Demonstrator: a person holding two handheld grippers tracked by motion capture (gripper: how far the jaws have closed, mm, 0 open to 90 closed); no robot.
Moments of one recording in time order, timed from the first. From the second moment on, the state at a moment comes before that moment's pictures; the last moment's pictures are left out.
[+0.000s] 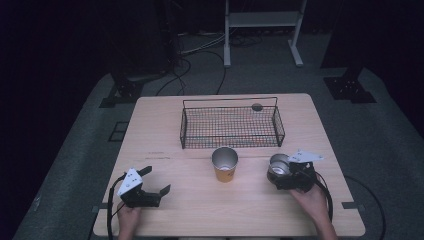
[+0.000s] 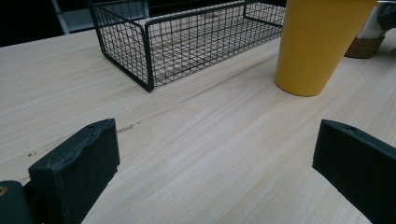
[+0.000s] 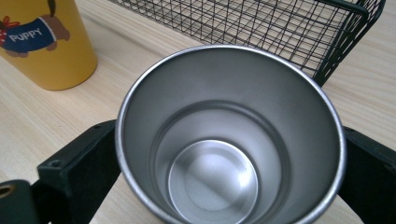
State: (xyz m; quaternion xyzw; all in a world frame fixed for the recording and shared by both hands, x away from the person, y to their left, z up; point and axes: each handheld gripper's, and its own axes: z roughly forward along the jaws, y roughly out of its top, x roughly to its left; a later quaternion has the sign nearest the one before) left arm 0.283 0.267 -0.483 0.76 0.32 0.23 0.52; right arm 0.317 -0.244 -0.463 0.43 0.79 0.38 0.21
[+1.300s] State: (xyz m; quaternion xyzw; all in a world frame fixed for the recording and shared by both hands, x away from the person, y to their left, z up) left arm 0.283 0.267 -0.483 0.76 0.32 0.23 0.52; right arm 0.318 -0.247 -0.432 0.42 0.81 0.38 0.19
